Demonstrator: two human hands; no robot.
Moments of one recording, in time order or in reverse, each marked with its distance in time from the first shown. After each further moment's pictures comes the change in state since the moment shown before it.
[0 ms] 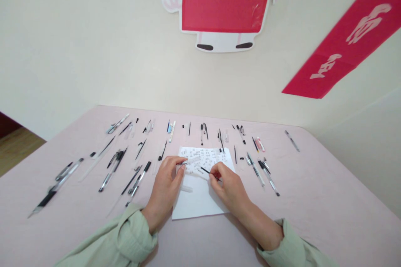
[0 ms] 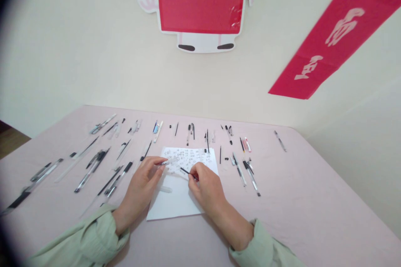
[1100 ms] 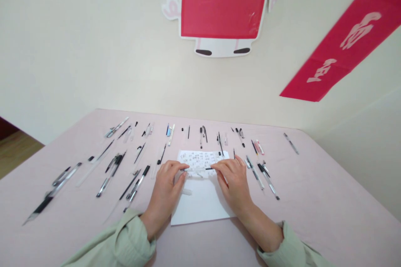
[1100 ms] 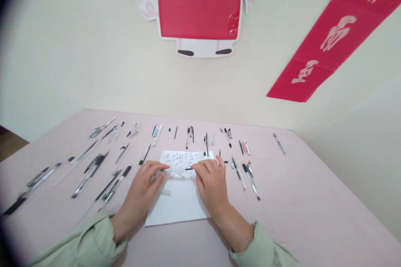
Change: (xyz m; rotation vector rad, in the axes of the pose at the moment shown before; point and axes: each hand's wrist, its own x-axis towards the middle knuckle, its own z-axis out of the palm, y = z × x) left_hand -0.002 -0.007 0.002 0.056 -0.076 0.030; right_hand 0.006 0.006 -0.009 -0.201 0.254 -0.221
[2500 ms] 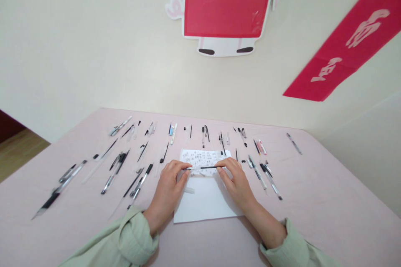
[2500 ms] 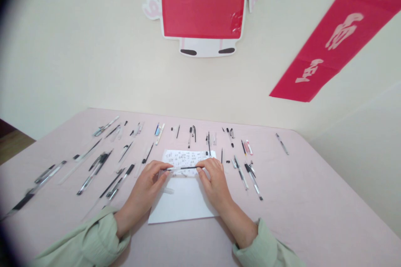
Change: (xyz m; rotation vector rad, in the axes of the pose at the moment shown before) left_hand 0.002 0.000 -0.001 -0.008 -0.048 -0.022; right_hand 0.001 0.013 0.005 0.301 -0.073 0.162
